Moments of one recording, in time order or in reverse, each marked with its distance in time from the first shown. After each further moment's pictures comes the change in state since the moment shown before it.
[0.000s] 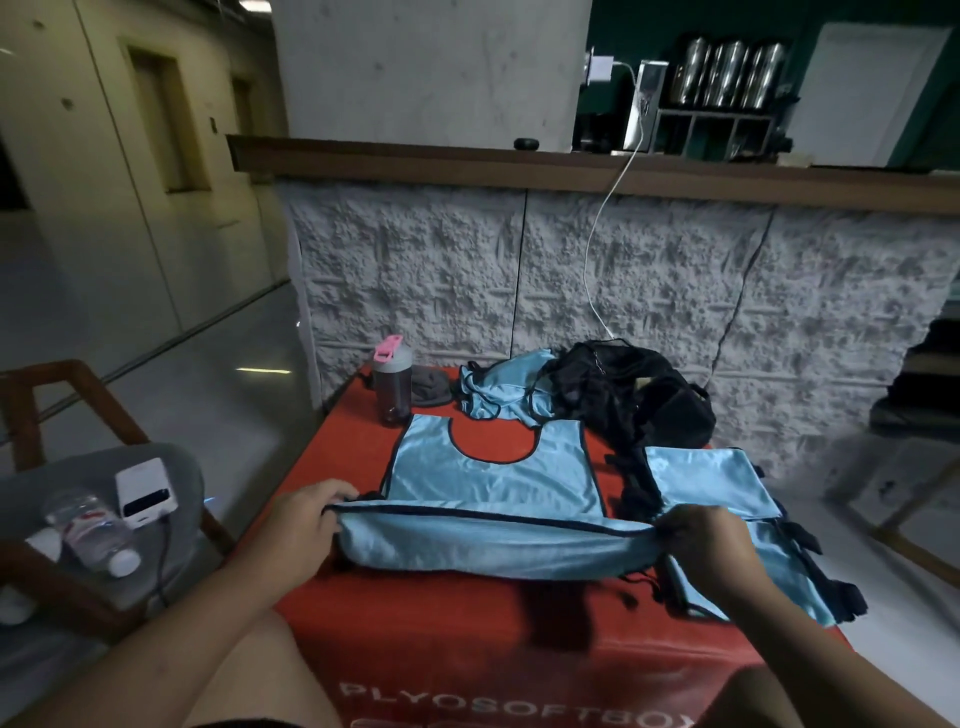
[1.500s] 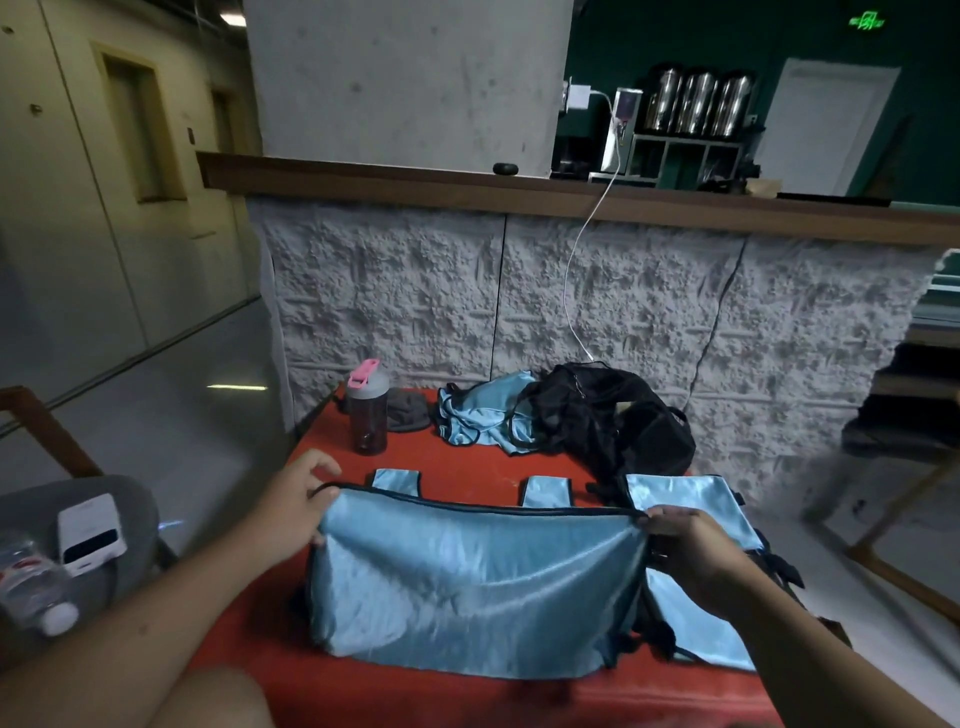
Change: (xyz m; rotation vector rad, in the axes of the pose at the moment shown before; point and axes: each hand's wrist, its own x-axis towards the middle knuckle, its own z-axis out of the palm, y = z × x) left_hand 0.076 0.028 0.005 -0.226 -0.062 -0.144; right_hand 0.047 -0.007 -0.015 1.073 -0.342 0.386
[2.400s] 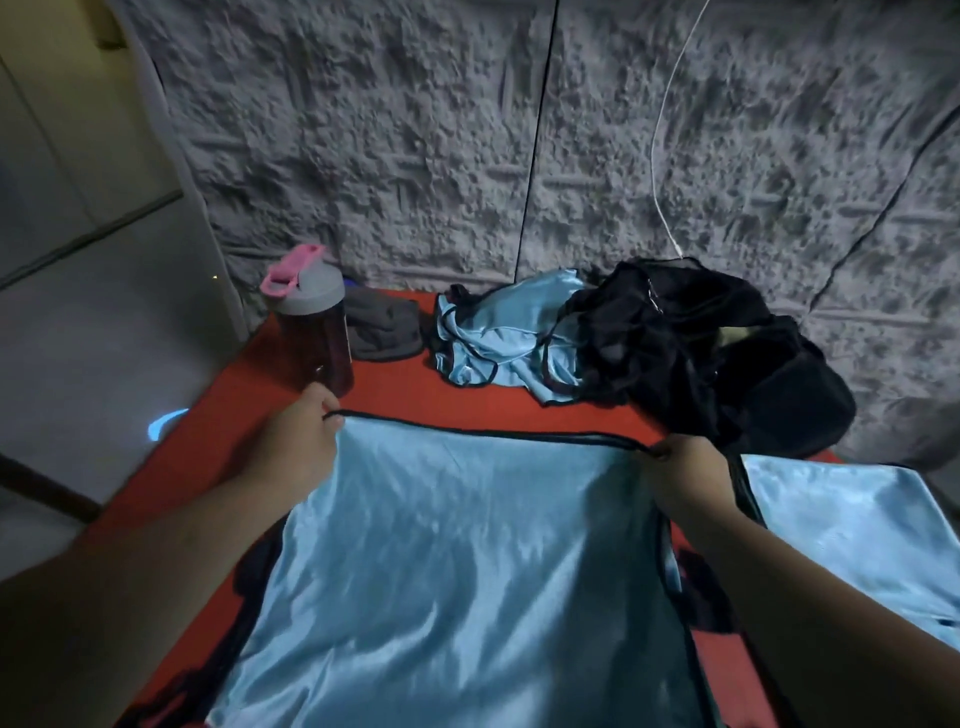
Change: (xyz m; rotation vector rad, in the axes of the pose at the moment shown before) left_hand 0.208 -0.145 0.156 0.245 0.066 -0.168; right_hand 0.280 0.083 0.037 -0.905 0.416 -0.007
